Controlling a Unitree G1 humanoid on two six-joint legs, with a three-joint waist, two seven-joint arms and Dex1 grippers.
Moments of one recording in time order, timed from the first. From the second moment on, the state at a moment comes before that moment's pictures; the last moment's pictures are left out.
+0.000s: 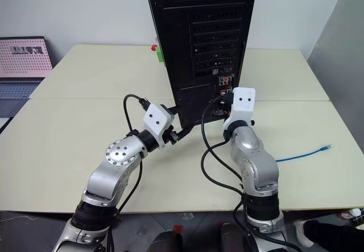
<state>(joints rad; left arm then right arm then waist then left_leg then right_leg) -0.39 0.36 -0.17 -0.26 -0.09 0.35 -0.47 -0.51 0.07 0.02 -0.34 0.18 0.80 -0.14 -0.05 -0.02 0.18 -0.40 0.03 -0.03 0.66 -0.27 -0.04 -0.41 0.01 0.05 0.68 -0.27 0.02</state>
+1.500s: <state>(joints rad) -0.39 0.36 -0.17 -0.26 -0.09 0.36 -0.47 -0.54 0.09 -0.01 -0.26 0.15 0.76 -0.13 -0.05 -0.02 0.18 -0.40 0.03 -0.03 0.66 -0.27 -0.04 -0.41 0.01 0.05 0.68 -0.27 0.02</state>
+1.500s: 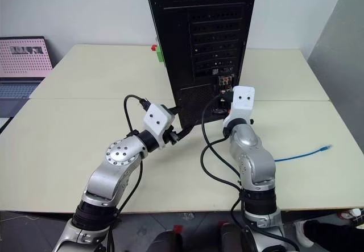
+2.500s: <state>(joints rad) -0.39 0.34 -0.15 -0.26 -0.11 0.36 -0.47 -0.60 0.12 0.00 -0.12 0.10 0.66 -0.12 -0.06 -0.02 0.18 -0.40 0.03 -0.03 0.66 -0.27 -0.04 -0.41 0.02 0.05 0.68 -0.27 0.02</state>
